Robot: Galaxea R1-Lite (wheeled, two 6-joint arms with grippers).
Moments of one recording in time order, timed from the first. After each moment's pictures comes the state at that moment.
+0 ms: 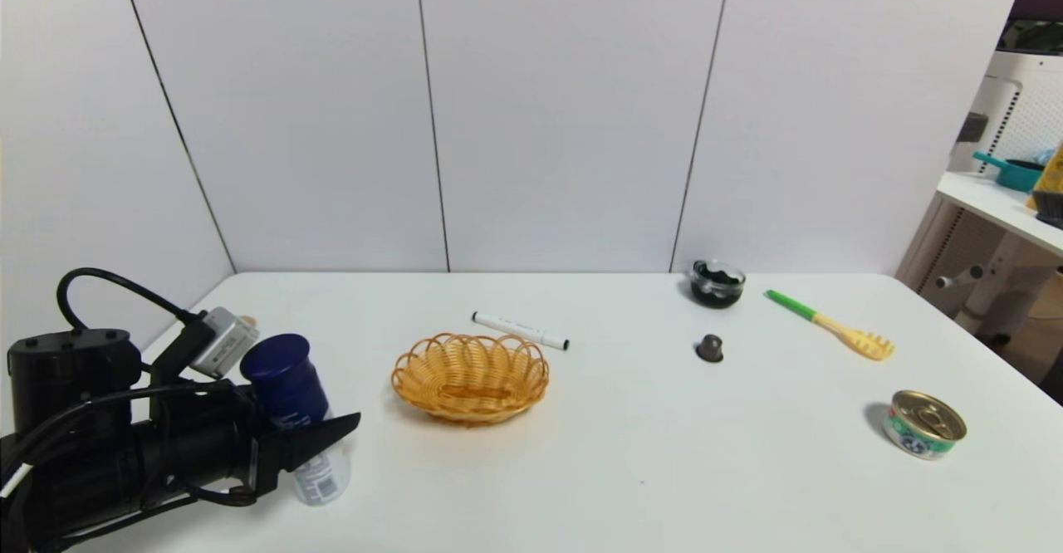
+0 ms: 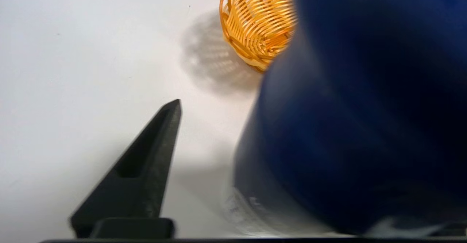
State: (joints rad) left arm -0.06 1.57 -0.22 -0.90 -0.57 0.13; right arm 0.00 0.00 0.00 -0.07 -0.01 0.04
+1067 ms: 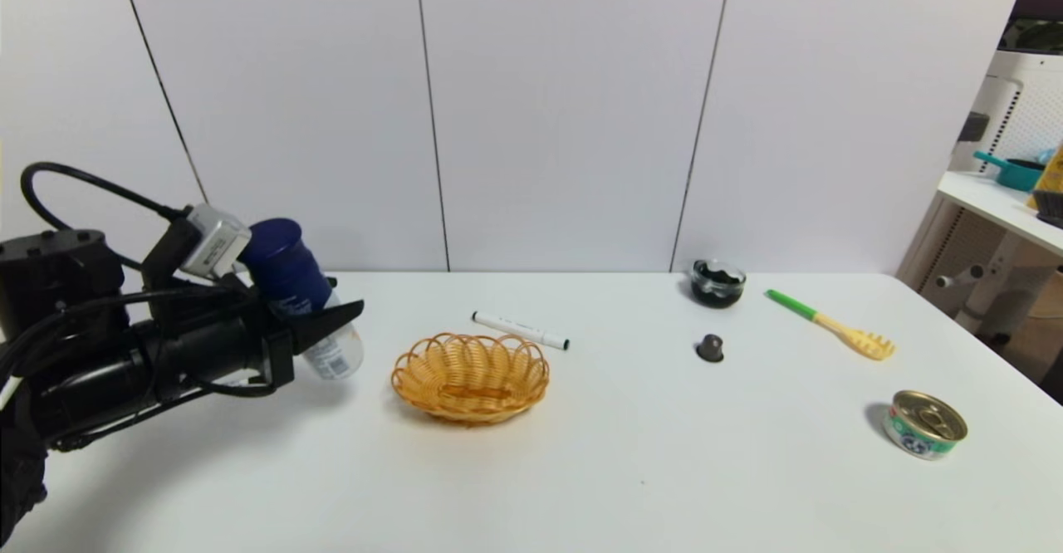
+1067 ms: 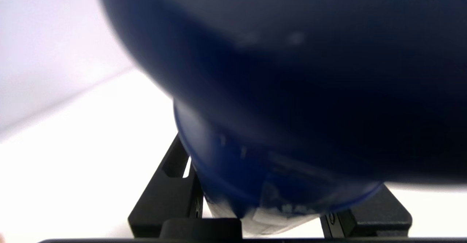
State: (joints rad) left arm -0.10 1.54 -0.46 -0.93 -0.57 0.17; right arm 0.00 0.00 0.00 -0.07 -0.01 0.04
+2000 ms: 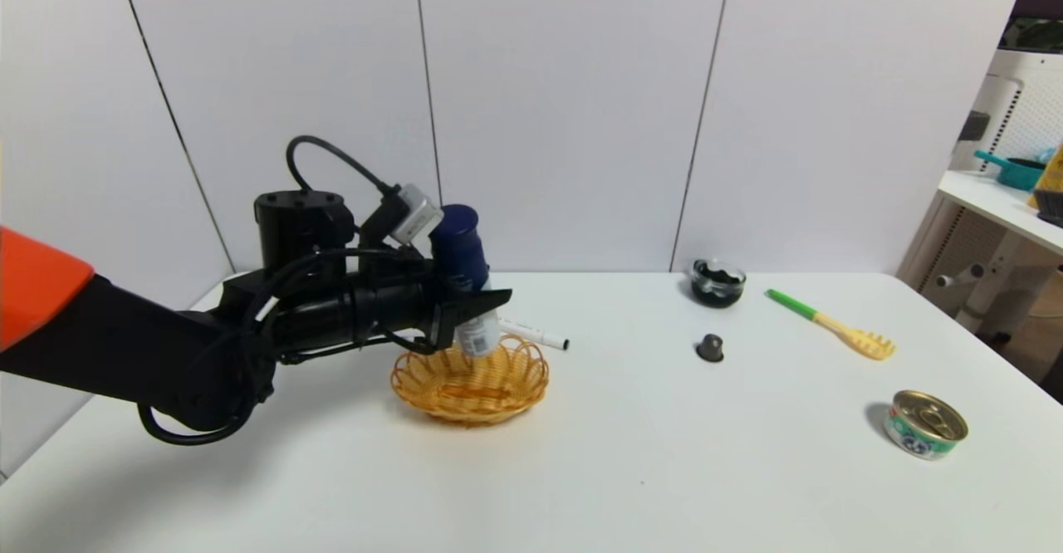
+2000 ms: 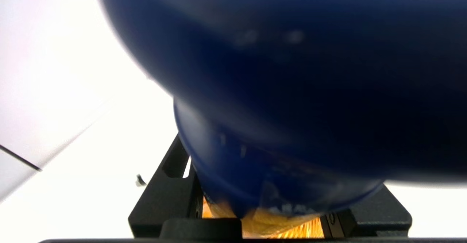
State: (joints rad) left arm -0.40 1.86 -0.84 -0.84 -0.57 0.17; right arm 0.00 0.00 0.00 -0.07 -0.01 0.04
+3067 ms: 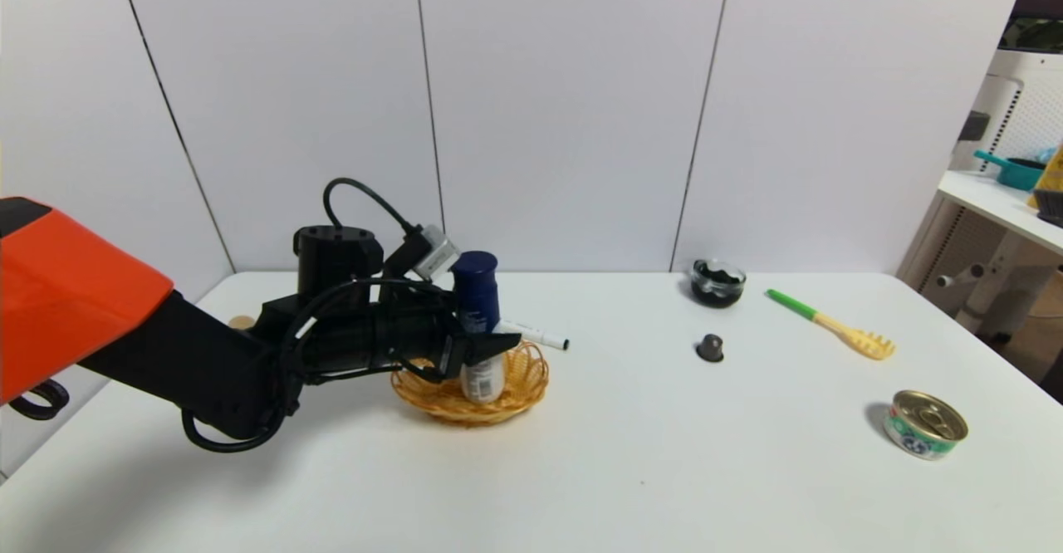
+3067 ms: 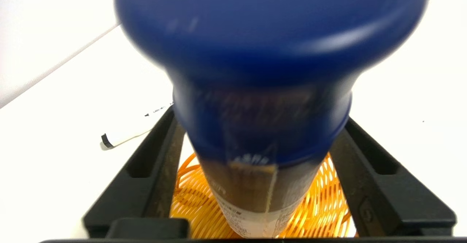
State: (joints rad) left arm -0.41 1.96 -0.83 -0.82 -0.57 0.17; right arm 0.00 0.00 0.00 -0.07 -0.01 0.04
